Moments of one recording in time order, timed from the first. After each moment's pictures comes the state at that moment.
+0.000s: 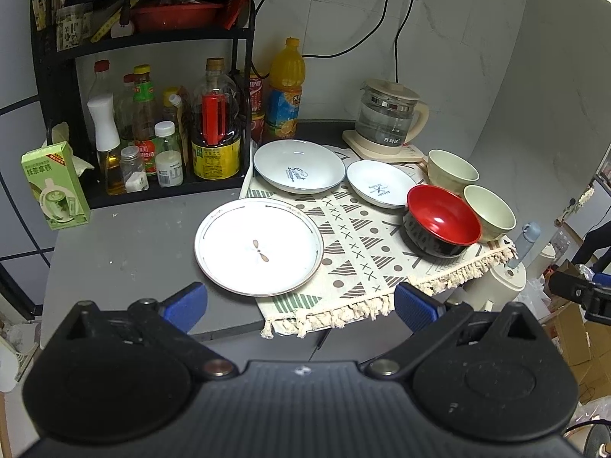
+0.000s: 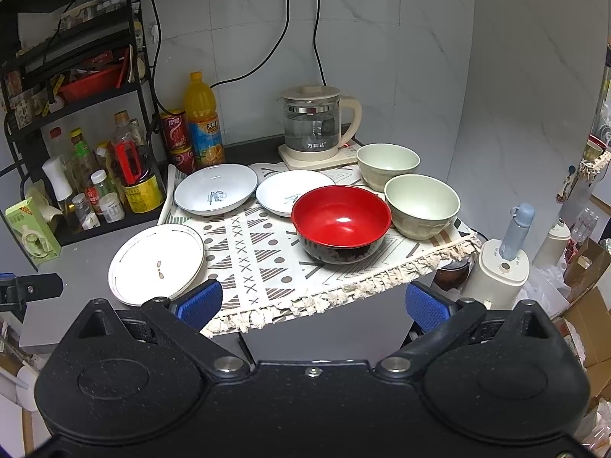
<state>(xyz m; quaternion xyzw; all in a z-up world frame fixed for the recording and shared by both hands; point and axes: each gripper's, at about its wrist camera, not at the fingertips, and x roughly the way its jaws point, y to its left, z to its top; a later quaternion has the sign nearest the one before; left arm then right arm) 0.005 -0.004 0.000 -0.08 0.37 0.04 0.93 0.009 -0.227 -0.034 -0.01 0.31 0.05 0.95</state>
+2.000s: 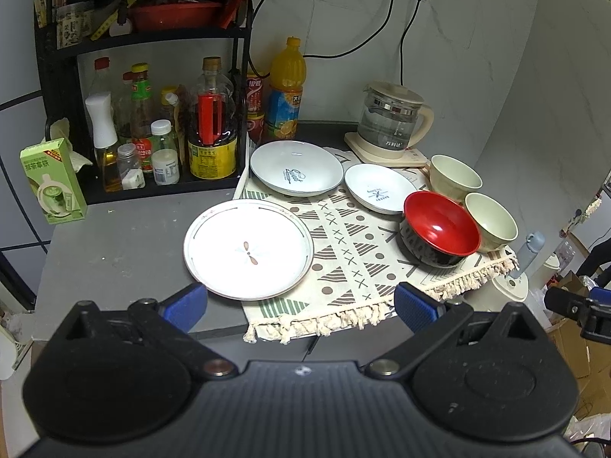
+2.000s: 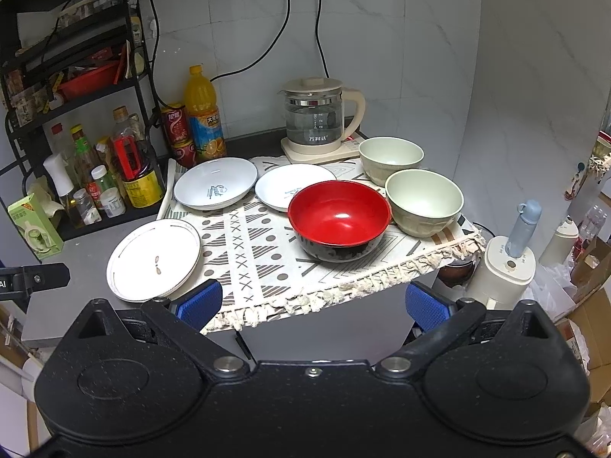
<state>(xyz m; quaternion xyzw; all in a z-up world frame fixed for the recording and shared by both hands) 0.022 -0.023 0.004 -0.10 0.37 0.05 0.92 0.022 -0.245 -0.038 -0.01 0.32 0.06 0.95</state>
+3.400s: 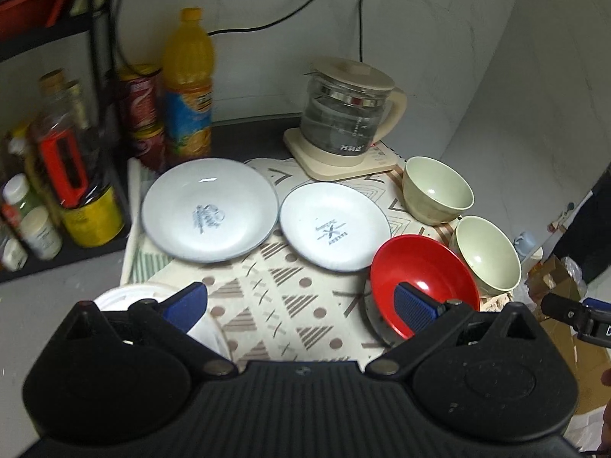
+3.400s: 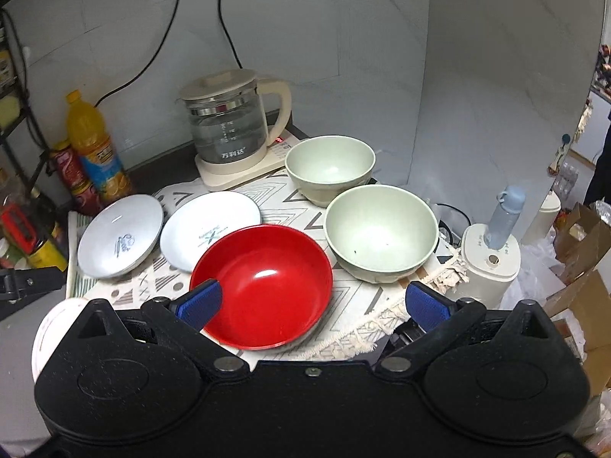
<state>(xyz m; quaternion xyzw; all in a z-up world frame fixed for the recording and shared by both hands) 0.262 -0.060 -0.027 -0.08 0.42 -0.04 0.91 0.206 -0.300 -0.054 0.05 0.36 -0.02 0.93</state>
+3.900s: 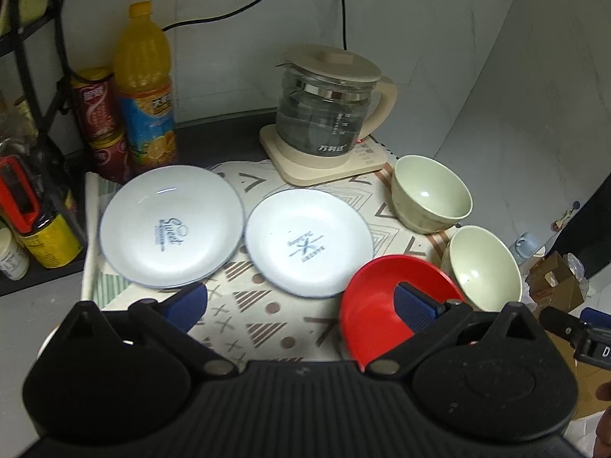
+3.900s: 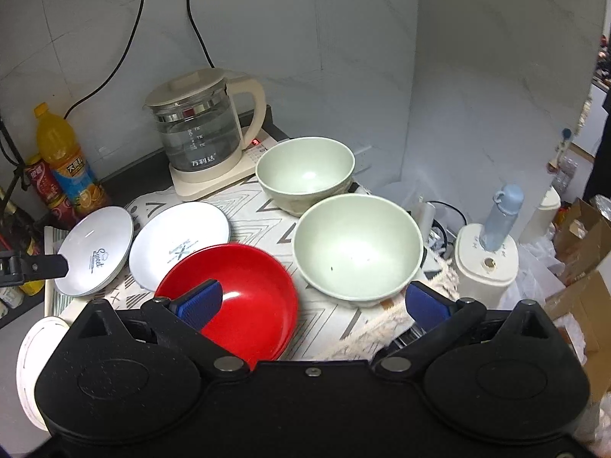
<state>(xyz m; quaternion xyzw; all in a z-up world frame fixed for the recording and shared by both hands) 0.320 -0.103 -0.035 -0.08 0.44 -0.03 0.89 0.248 -0.341 -0.065 0.05 0.37 -0.02 0.93</state>
